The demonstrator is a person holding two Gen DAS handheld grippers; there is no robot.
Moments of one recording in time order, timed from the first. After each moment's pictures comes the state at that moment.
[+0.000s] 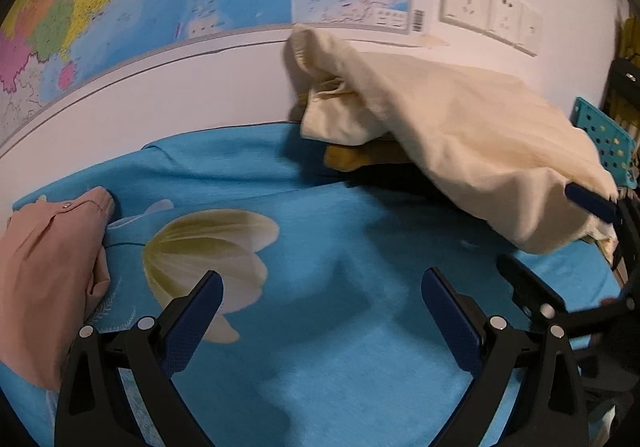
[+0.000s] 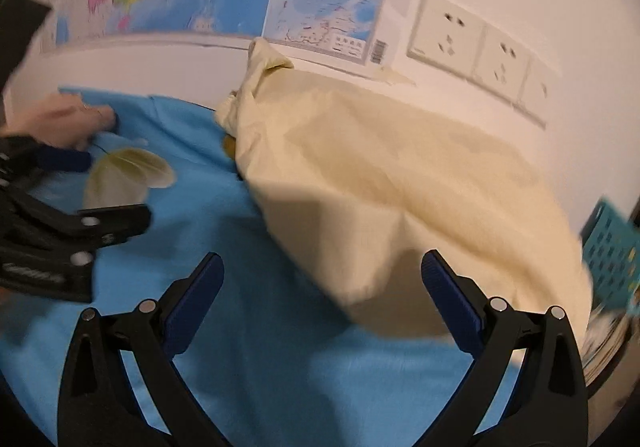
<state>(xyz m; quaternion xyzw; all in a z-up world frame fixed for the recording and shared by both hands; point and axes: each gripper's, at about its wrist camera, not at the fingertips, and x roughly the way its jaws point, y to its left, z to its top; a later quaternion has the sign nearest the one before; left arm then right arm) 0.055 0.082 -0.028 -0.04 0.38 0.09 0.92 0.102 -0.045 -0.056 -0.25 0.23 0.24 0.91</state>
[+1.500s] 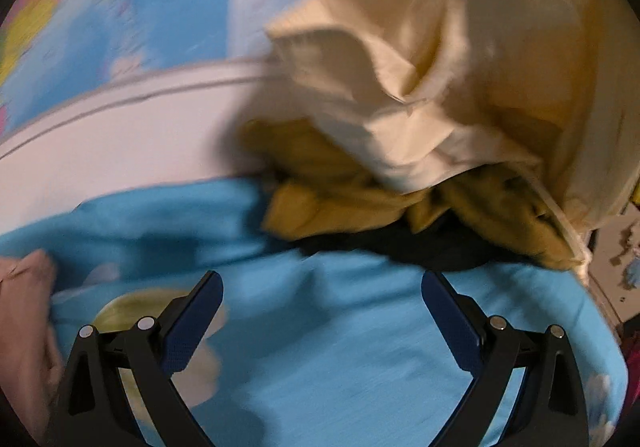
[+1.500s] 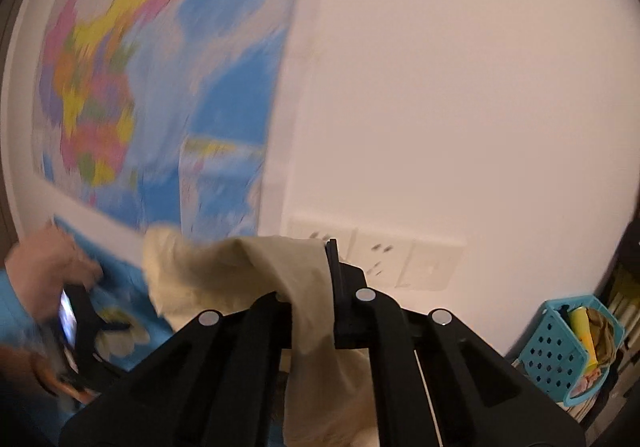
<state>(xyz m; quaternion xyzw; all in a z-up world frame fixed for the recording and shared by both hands) 0.116 0.082 -0.017 -0.04 0.32 -0.02 0.95 0.156 -0.161 0.226 -0.13 0.13 0.25 0.95</state>
